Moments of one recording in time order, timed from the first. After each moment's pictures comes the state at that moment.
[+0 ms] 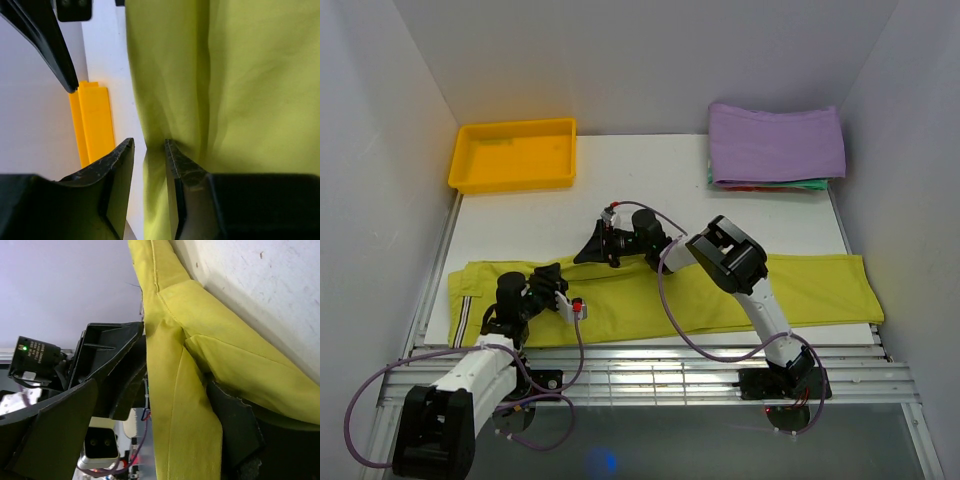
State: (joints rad) left arm -0.13 0.84 0.06 0.31 0.46 1.55; right arm 0.80 2.34 1.29 0.86 -0.87 1.20
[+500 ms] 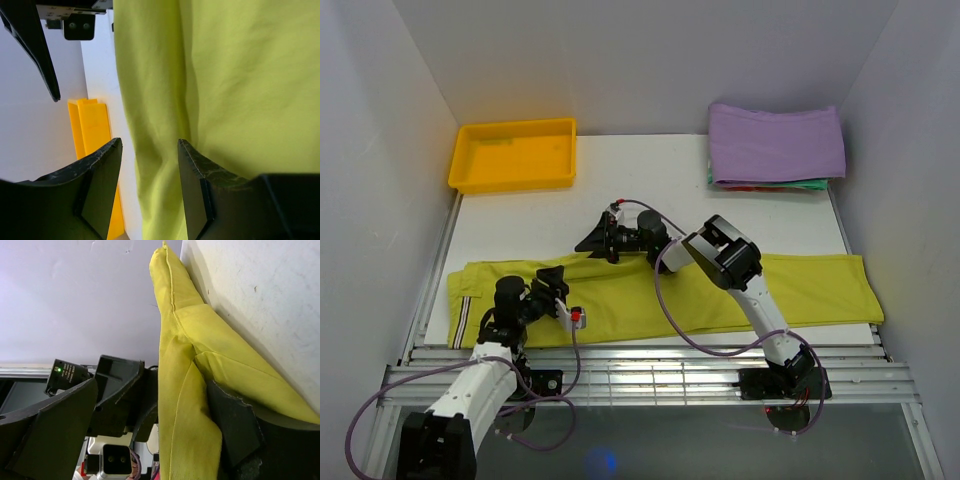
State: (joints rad) left arm -0.13 0.72 0.06 0.19 0.53 1.59; right arm 0.78 2.44 1.33 1.11 -0.83 1.46
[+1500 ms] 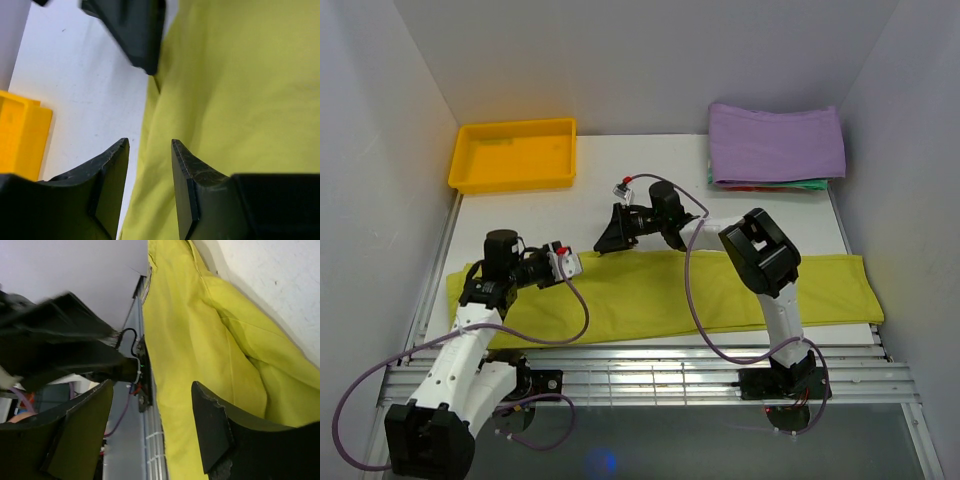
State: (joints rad) left arm -0.13 0.81 0.53 -0.39 0.70 1.13; right arm 0.68 2.15 1.29 0.64 -1.02 0.95
